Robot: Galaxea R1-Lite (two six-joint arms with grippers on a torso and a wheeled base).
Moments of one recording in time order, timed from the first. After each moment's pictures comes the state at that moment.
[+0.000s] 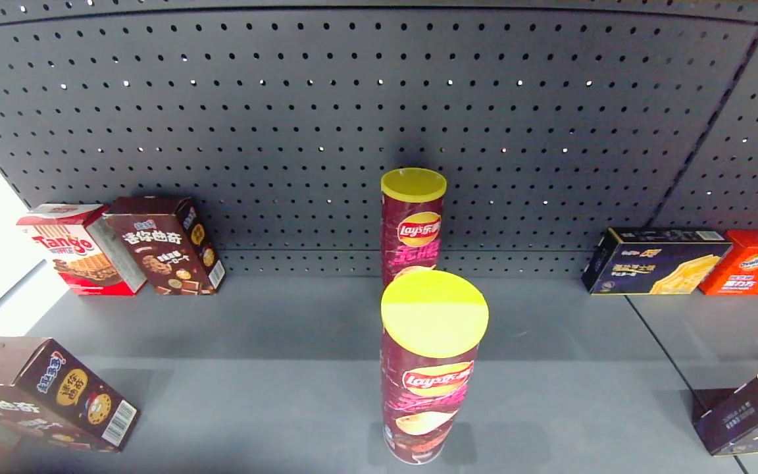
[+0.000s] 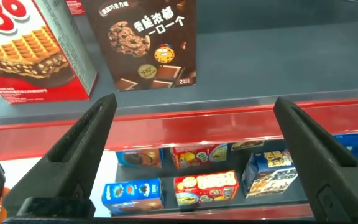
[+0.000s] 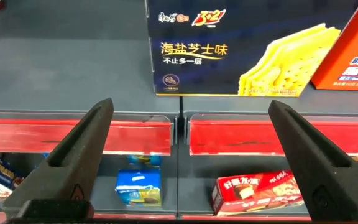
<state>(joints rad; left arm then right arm) 0.00 0.00 0.00 0.01 -0.06 0.05 0.00 0.00 0.00 0.00 -0.01 -0.01</state>
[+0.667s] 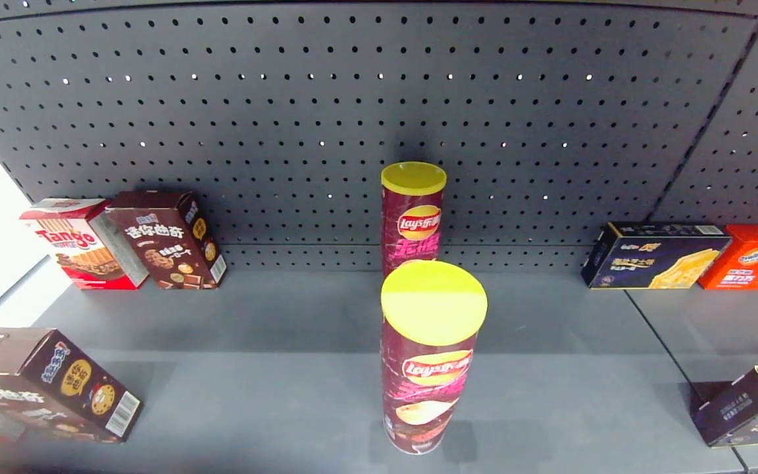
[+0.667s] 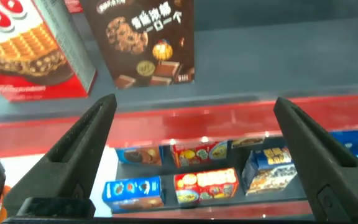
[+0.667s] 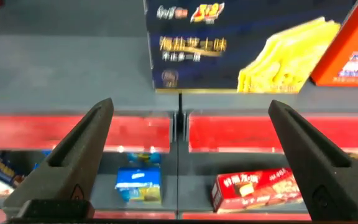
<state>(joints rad) 0.00 0.00 0.00 0.01 -0.06 0.05 0.00 0.00 0.00 0.00 -0.01 -0.01</state>
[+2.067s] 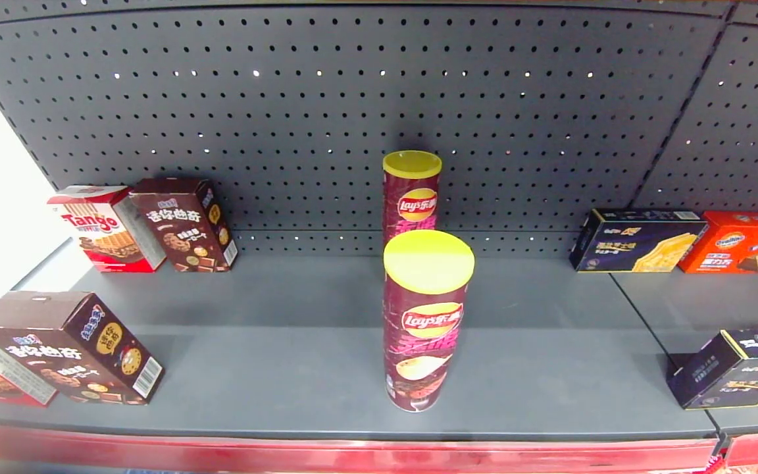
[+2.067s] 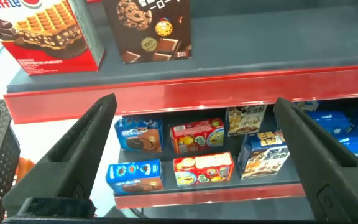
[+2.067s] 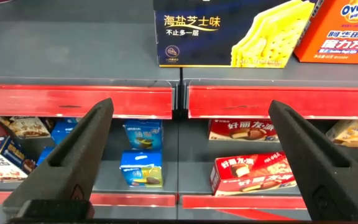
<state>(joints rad) 0.00 0.00 0.00 0.01 -0.06 0.05 0.00 0.00 0.00 0.00 -0.01 -0.01</state>
